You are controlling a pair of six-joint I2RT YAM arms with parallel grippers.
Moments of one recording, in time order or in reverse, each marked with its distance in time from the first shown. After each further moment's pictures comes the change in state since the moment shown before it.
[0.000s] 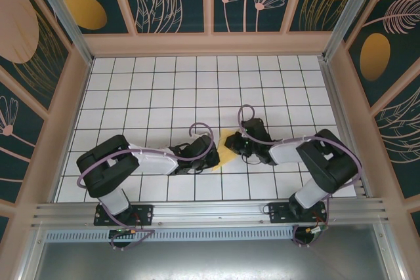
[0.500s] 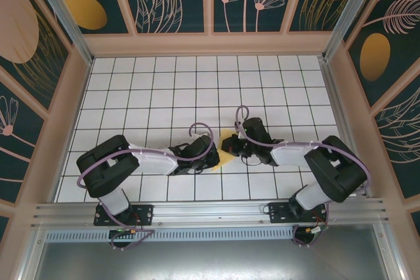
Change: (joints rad) left arm 0.000 0.000 -0.004 0.008 0.002 0.000; right arm 0.043 -0.050 0.008 -0.061 -0.121 -0.082
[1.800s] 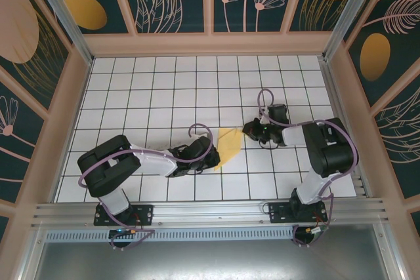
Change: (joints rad) left arm 0.000 0.009 -0.035 0.082 -0.003 0.000; right arm -0.404 0.180 0.112 -0.048 -0.118 -0.137
